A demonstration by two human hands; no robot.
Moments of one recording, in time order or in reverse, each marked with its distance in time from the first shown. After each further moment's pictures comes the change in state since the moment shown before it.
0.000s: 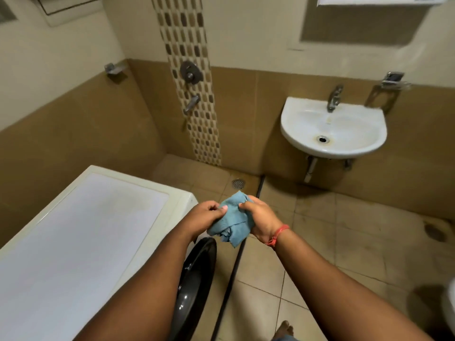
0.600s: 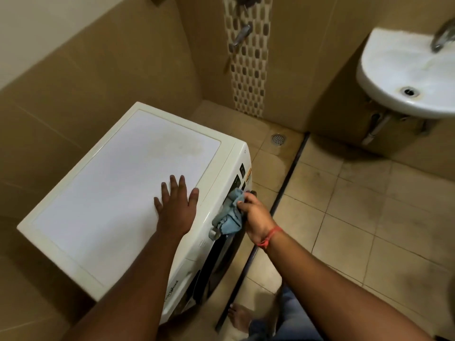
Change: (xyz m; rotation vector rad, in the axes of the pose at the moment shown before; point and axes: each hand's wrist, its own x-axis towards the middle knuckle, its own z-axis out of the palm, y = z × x) left_hand -0.071 -0.168 -0.110 0.776 0.453 -0.278; right_hand 0.013 0.154 0.122 0.124 -0.053 0.226
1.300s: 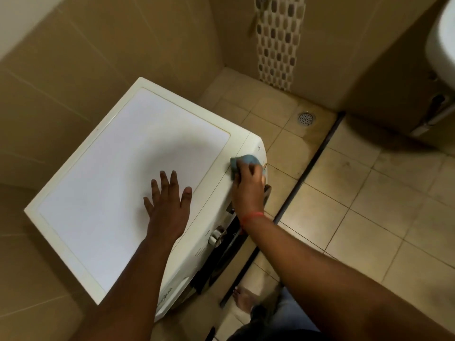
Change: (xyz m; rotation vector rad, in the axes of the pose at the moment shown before) left_hand 0.030 0.001 0.009 0.002 0.000 -0.151; right_hand 0.117 -0.014 0.019 -1.050 0.323 -0.640
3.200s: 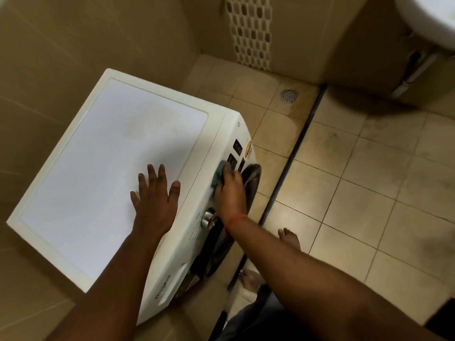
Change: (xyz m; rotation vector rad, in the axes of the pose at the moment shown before) left_hand -0.011 -0.006 0.006 0.110 -0.032 0.096; right_hand -0.058 0.017 0.019 0.088 -0.088 0.079
